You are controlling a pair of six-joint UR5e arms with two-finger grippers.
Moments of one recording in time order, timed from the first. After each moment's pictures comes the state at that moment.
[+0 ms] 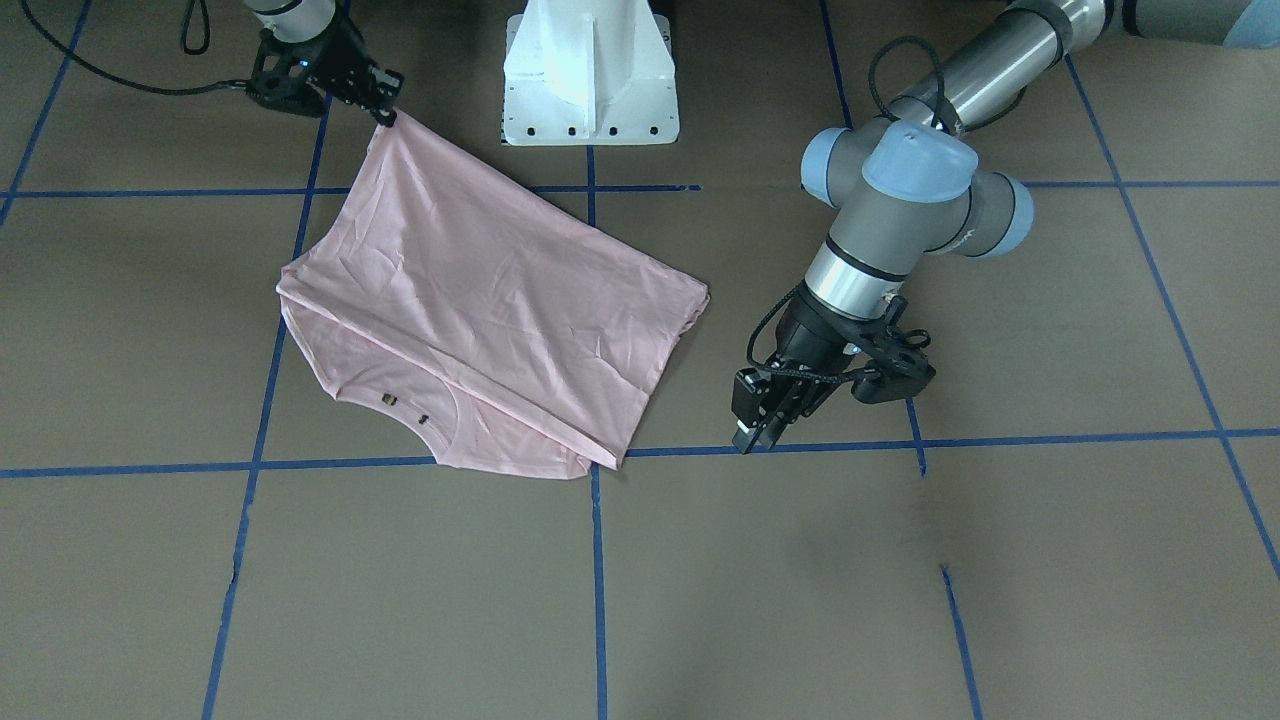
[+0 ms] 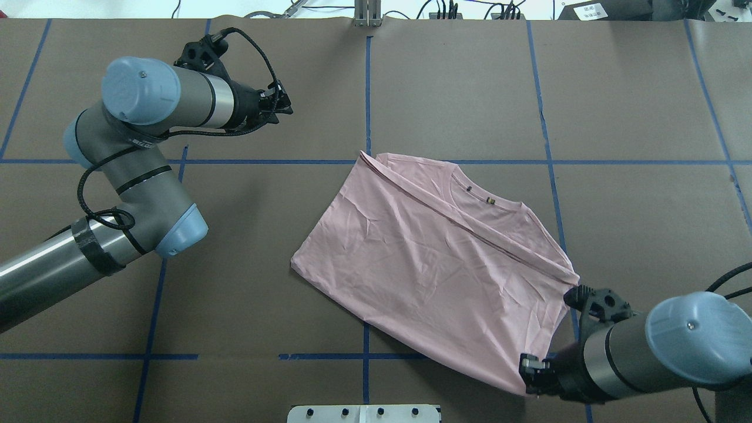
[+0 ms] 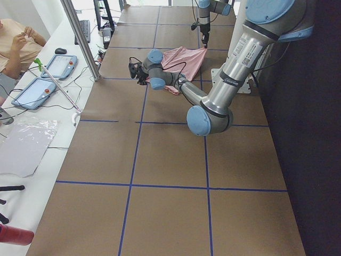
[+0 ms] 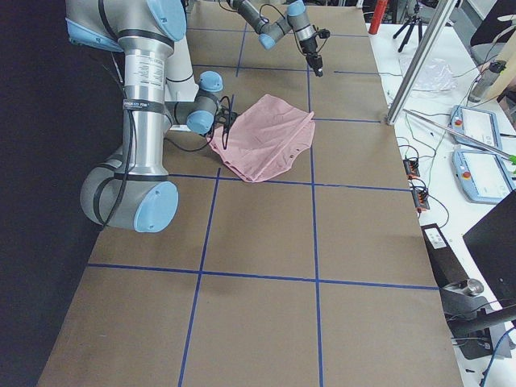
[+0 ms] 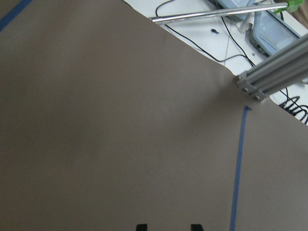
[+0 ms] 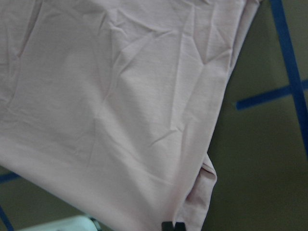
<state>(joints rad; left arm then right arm) -0.75 -2.14 -1.51 -2.30 -1.81 -1.64 0.19 -1.69 2.30 -1.25 1.94 1.80</state>
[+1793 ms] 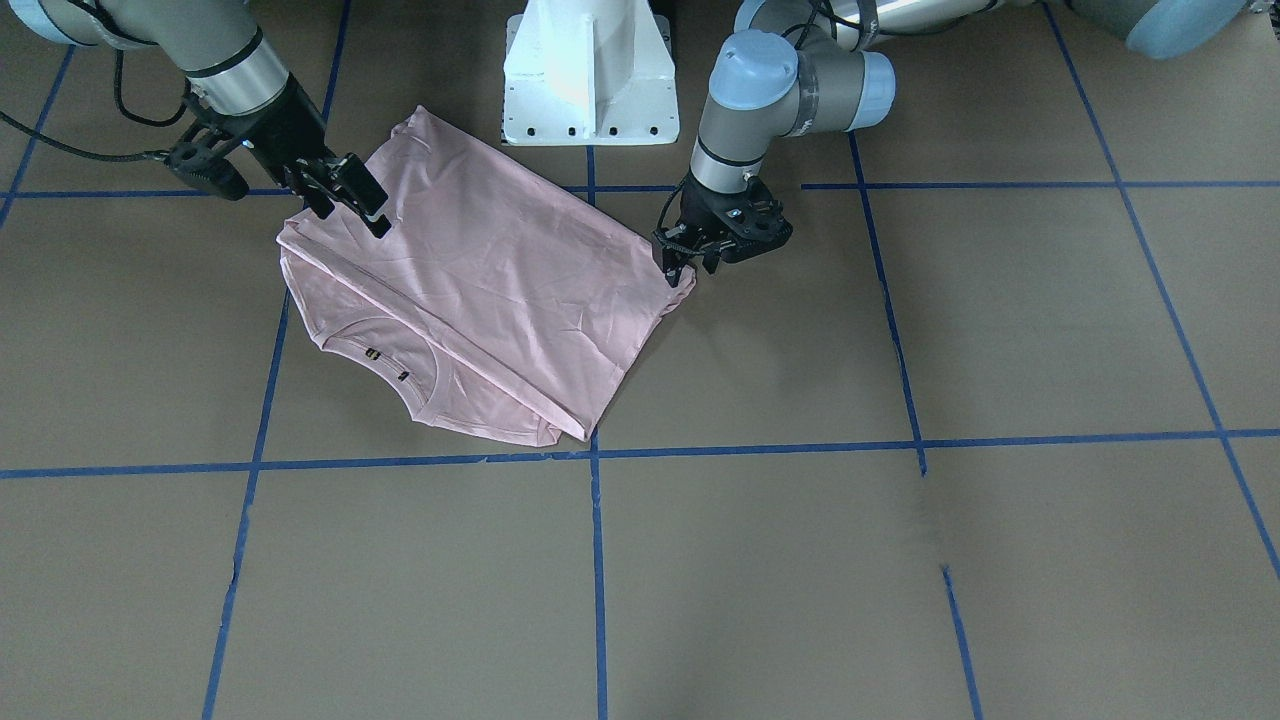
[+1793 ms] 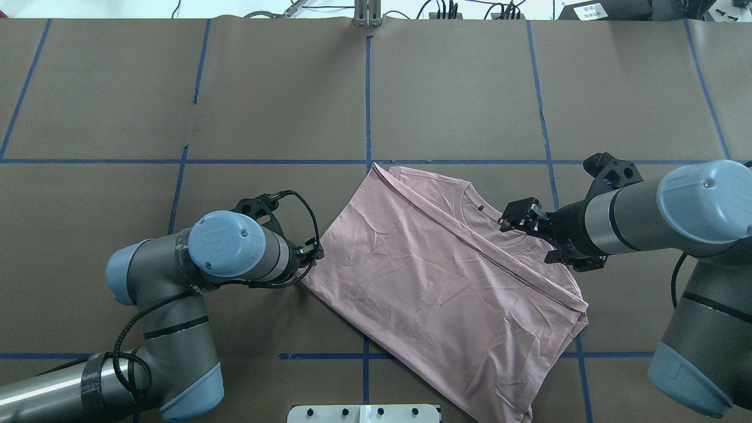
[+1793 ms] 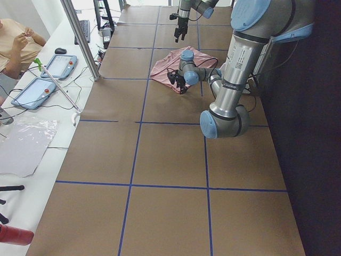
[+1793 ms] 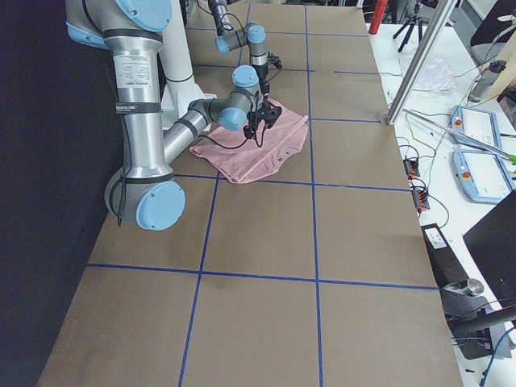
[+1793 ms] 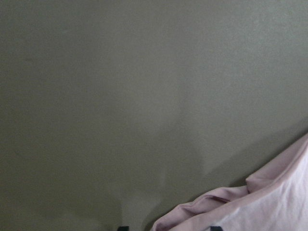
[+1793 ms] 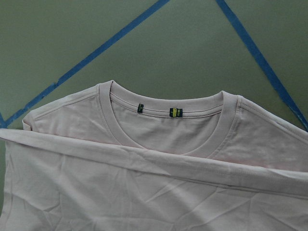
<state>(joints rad) -0.39 -2.06 -1.75 -1.82 -1.74 -1.77 0.59 -1.49 2.14 -1.24 1.91 1.78</state>
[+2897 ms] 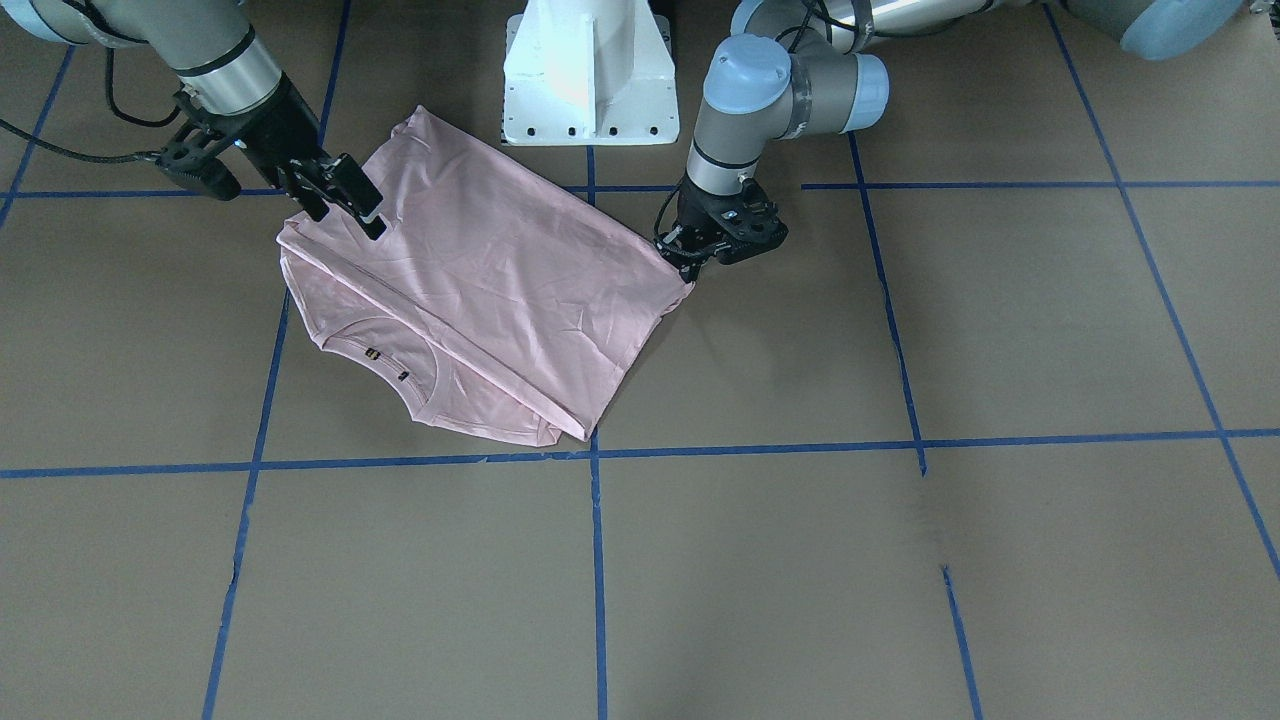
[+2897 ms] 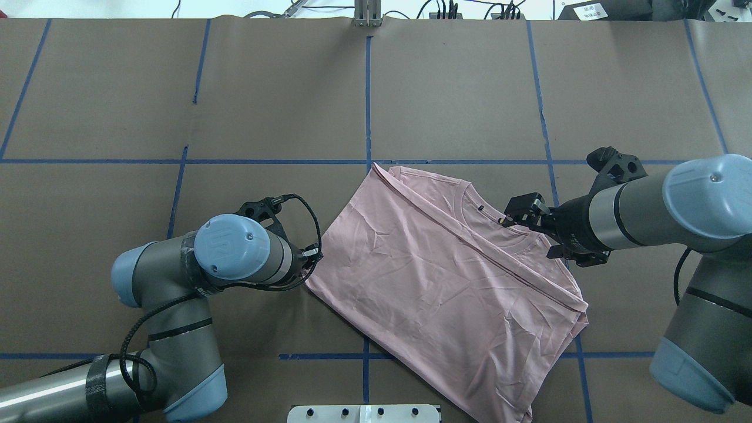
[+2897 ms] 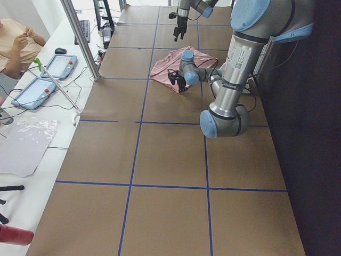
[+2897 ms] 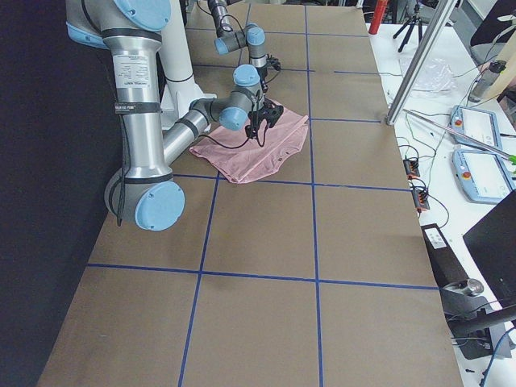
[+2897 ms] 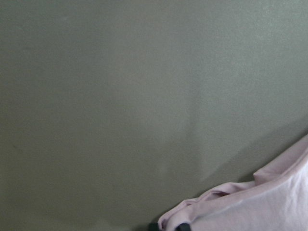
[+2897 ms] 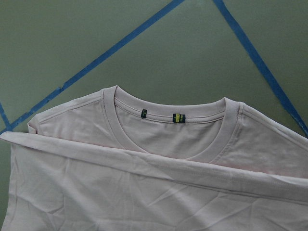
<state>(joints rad) -0.38 -2.06 -1.74 -1.82 -1.73 -1.77 0.61 -1.49 2.14 -1.24 1.91 1.77</state>
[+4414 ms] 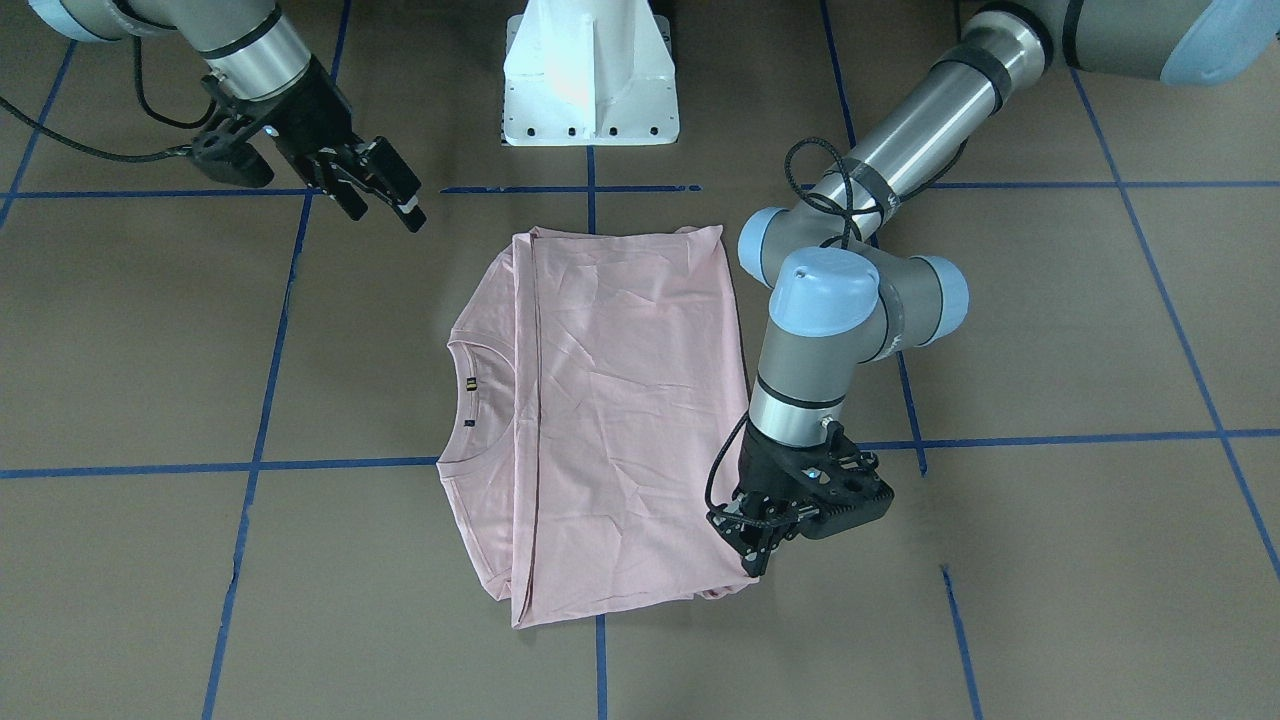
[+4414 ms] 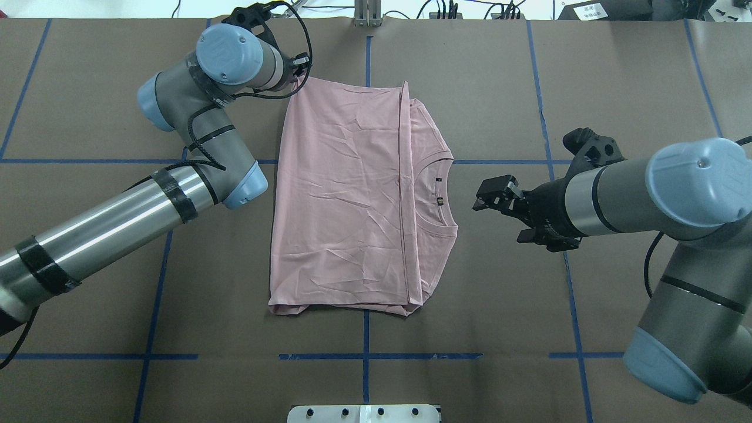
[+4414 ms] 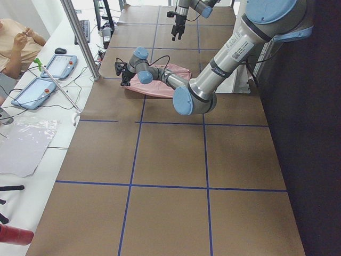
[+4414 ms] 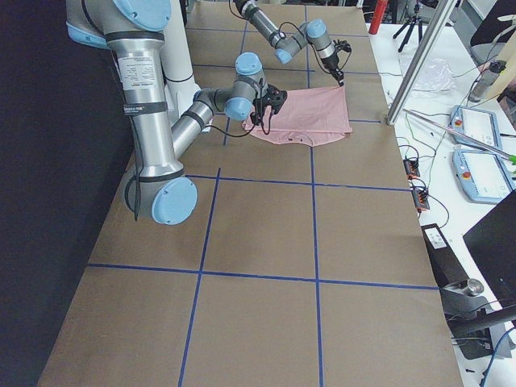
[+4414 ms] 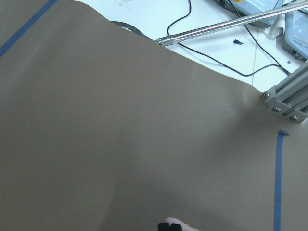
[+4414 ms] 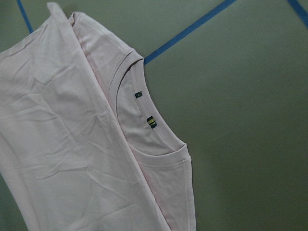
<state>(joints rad) -0.78 -2.44 -1.05 -2.28 -1.63 -1.46 0.60 -1.35 2.11 -1.24 1.90 1.78</state>
